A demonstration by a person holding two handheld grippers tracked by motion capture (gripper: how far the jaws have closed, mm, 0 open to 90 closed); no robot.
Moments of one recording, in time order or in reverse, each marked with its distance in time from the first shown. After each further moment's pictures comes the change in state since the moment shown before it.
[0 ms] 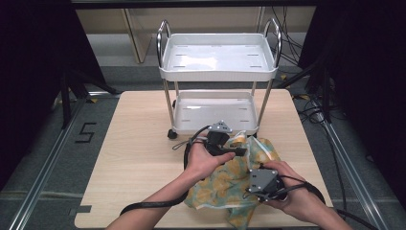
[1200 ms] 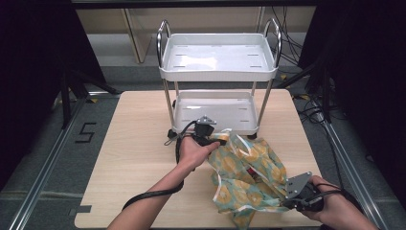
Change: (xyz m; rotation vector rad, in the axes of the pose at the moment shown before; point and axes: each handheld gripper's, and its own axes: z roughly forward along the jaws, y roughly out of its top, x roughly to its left) left arm 0.069 -0.021 0.003 0.009 0.197 -0.096; right arm 0.004 -0.097 -0.020 0.173 0.279 0.217
